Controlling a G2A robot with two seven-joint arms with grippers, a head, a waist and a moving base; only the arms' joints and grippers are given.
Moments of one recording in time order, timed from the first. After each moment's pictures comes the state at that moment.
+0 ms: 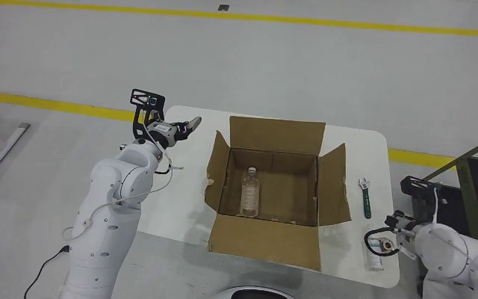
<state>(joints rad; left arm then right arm) 0.94 -1.25 -1.37 -1.68 1.11 -0.10 -0.58 -1.55 -1.32 1.92 -2.24 -1.32 0.23 1.54</state>
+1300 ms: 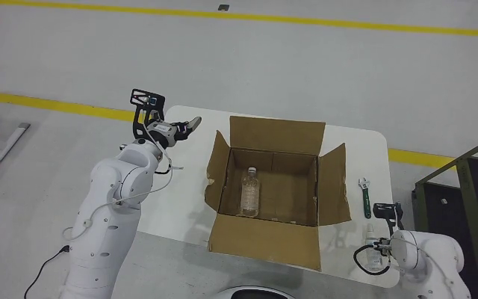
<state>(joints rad) 0.94 -1.25 -1.37 -1.68 1.11 -0.10 -0.58 -1.54 -1.29 1.80 -1.91 -1.45 0.03 1.53</state>
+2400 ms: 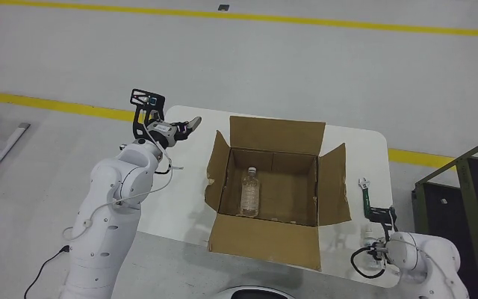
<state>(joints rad) 0.94 -1.25 -1.37 -1.68 1.11 -0.10 -0.58 -1.54 -1.27 1.81 -1.87 -1.35 0.04 1.54</state>
